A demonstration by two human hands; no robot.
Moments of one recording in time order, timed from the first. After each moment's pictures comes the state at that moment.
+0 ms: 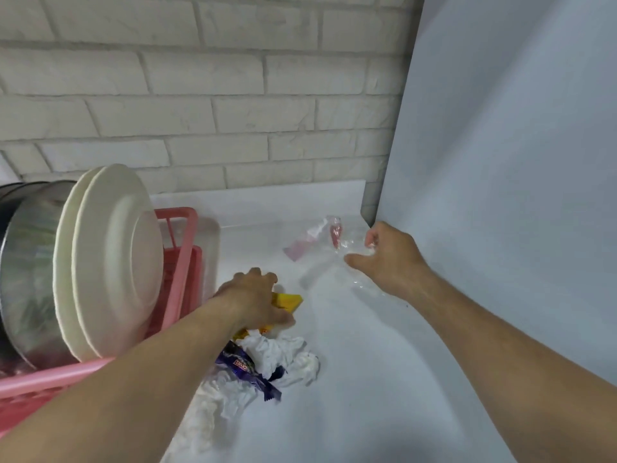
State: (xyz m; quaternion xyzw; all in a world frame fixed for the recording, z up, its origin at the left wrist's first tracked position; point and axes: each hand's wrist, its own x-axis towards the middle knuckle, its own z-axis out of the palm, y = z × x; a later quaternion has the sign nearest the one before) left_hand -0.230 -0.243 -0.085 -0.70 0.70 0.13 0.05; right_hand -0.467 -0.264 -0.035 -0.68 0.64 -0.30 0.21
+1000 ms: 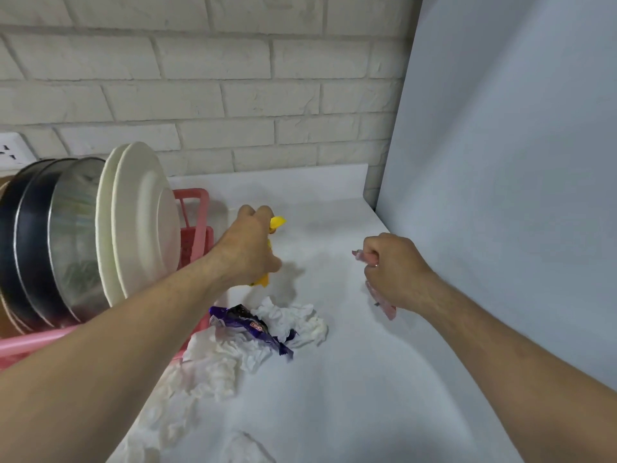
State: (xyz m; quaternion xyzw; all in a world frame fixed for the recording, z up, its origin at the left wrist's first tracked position) left_hand -0.220 -0.209 -0.029 -0.68 0.70 0.11 -0.18; right_hand -0.466 -0.203 -0.047 -0.72 0.58 -0.27 0.27
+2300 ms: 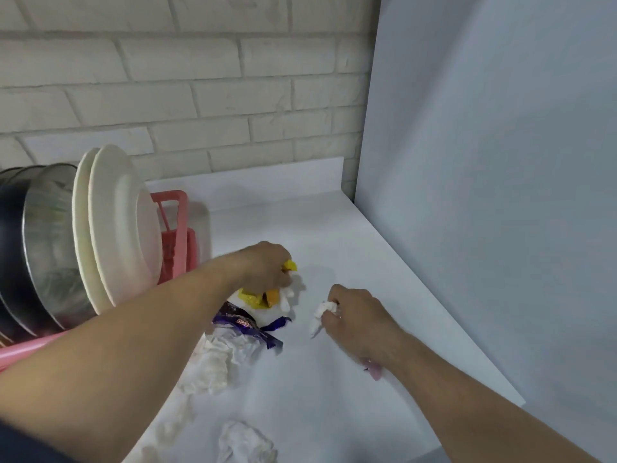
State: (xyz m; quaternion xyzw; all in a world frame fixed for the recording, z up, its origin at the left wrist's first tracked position) left_hand -0.253 -0.213 -0.046 -0.58 0.79 0.14 0.09; right_hand -0.446 -0.146 -0.115 -0.73 0.63 -0.14 0.24
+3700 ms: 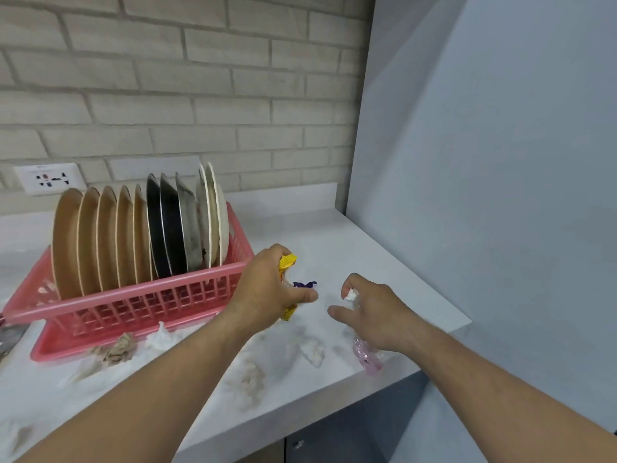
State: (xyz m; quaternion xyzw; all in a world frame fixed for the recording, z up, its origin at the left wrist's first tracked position) left_hand -0.186 0.004 -0.021 -0.54 0.70 0.28 -0.39; right_hand -0.389 0.031 -0.037 -0.68 0.65 -0.21 0.25
